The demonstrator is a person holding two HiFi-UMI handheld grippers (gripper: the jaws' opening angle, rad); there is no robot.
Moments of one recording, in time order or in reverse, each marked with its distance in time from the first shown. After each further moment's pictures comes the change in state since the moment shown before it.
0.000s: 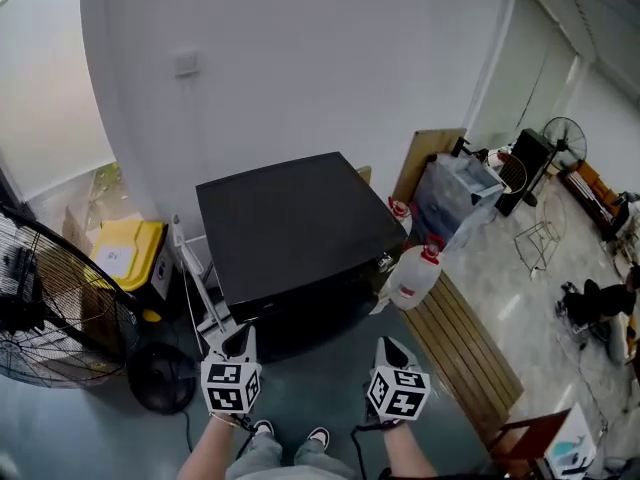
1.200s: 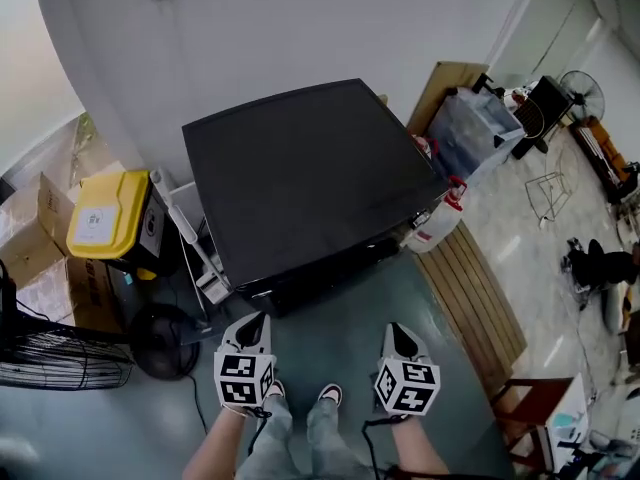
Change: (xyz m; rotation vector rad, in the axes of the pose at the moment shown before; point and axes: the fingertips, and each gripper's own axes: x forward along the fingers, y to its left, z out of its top) left arm 0.072 0.047 -0.097 -0.046 0.188 -0.090; right arm 0.074 0.037 -0.075 -0.016 0.175 -0.051
